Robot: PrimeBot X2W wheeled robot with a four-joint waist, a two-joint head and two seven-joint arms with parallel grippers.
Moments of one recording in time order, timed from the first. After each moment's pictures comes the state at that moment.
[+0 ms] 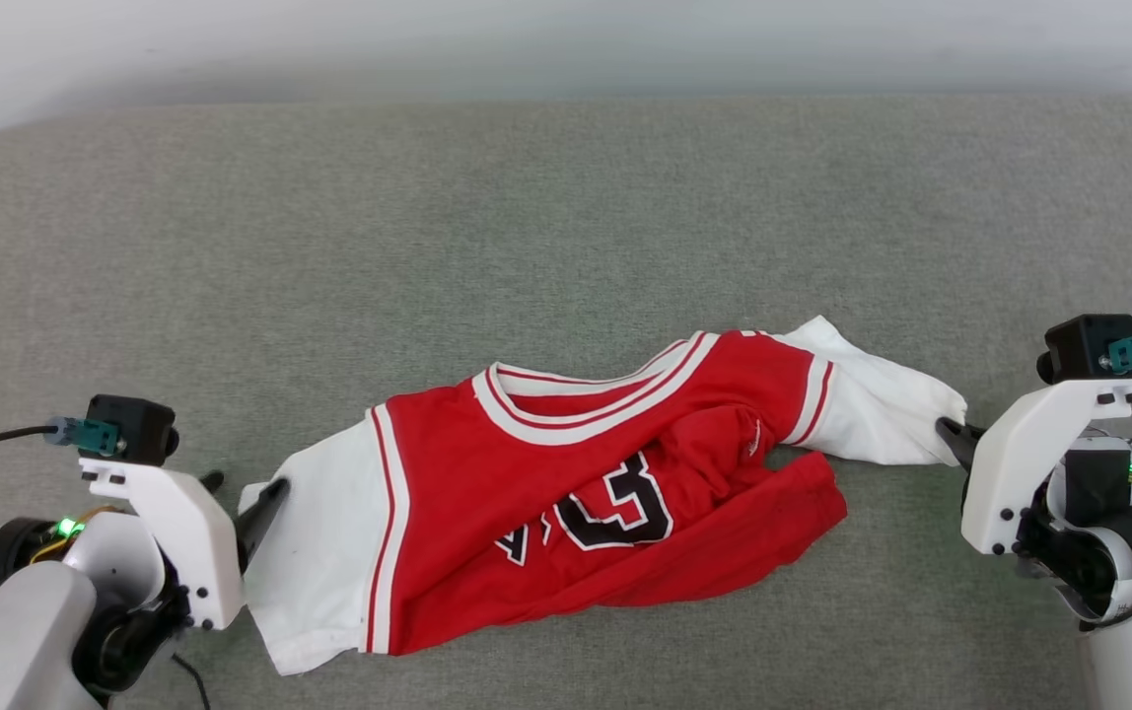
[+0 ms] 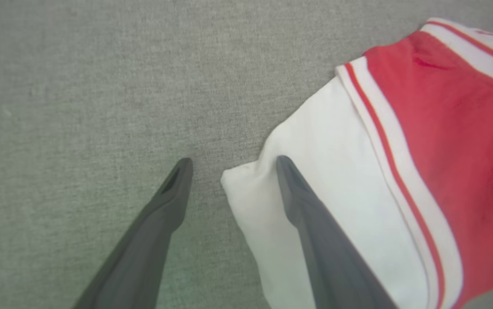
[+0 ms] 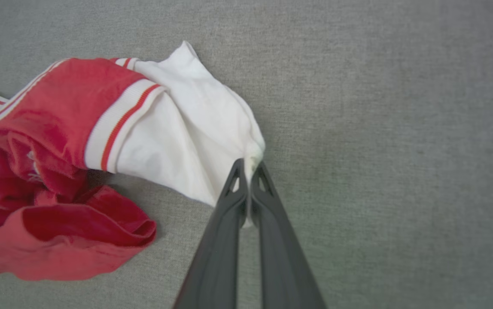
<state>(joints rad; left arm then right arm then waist) -0.36 0.63 -0.45 0.34 -0.82 -0.07 0.33 -0.33 -0.15 -0.06 0.18 0.31 0.13 0.75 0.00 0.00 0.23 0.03</state>
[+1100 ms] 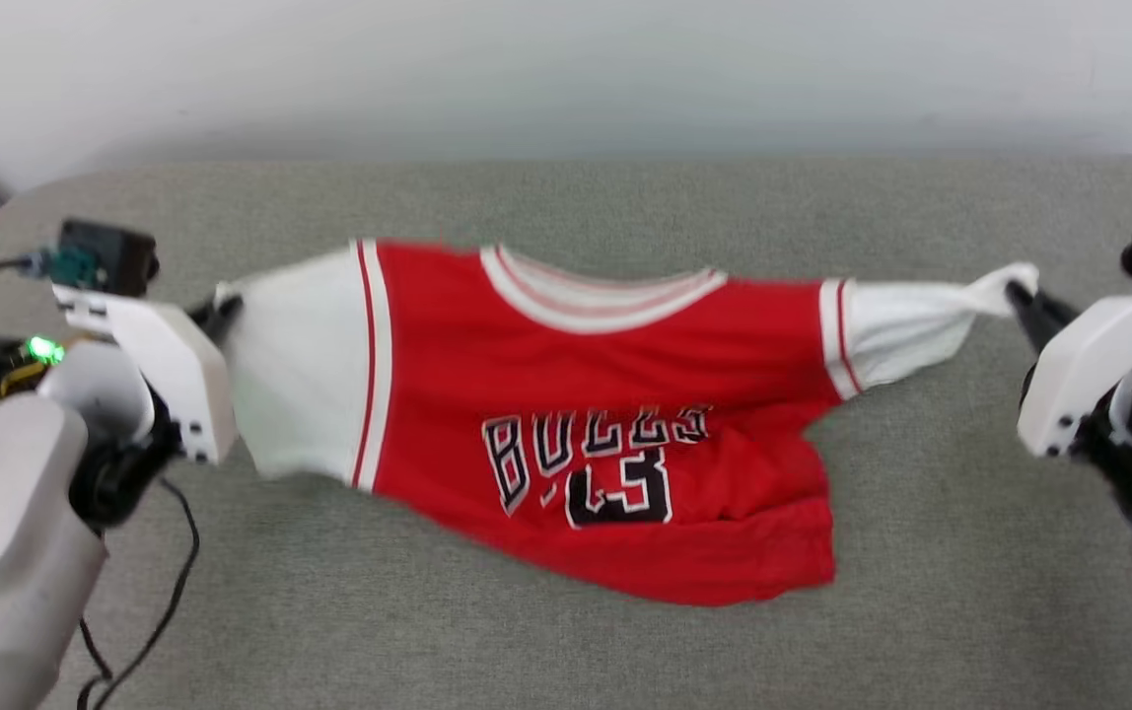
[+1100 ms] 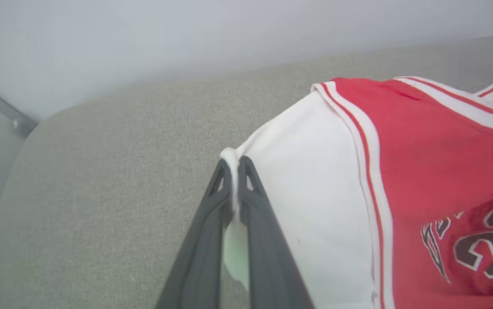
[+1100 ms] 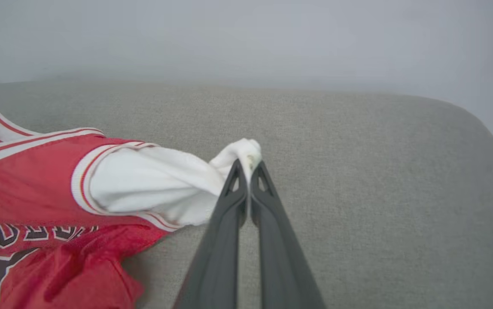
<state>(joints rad) -0.66 0.61 -0.52 0.48 -0.76 -0.08 0.29 -0.48 -0.25 -0.02 0.29 0.31 0.13 0.48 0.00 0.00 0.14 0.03</state>
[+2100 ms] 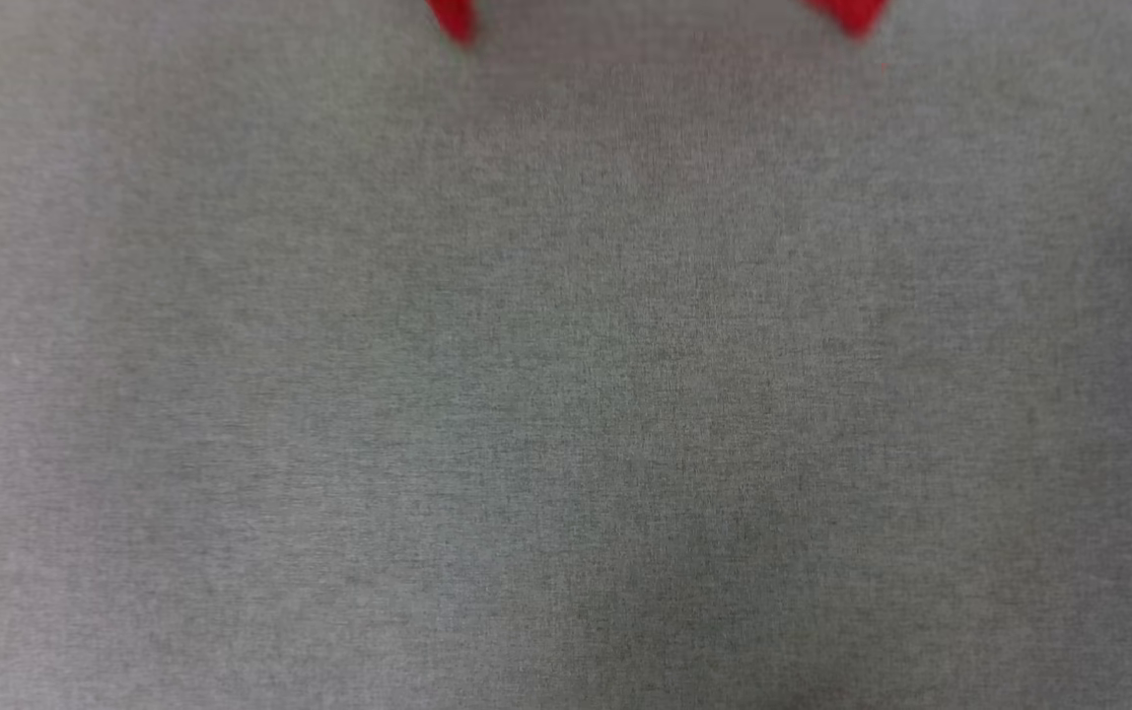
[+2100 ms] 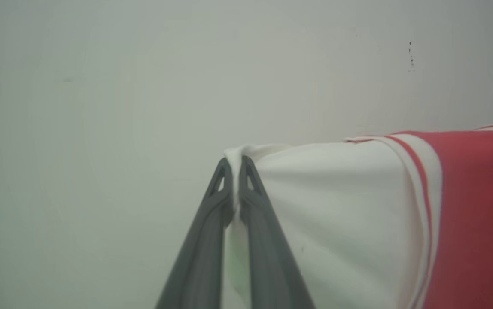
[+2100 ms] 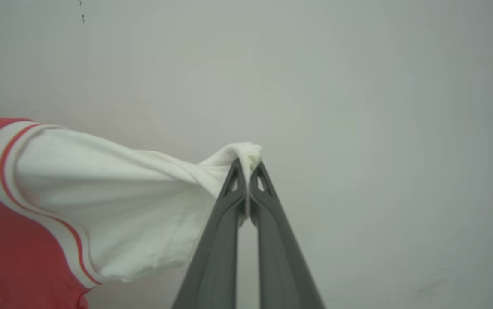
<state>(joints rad) -1.55 0.55 -0.41 0.74 -0.56 -0.06 -0.20 -1.44 -0.32 -0.06 0.53 0.05 0.13 0.19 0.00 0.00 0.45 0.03</state>
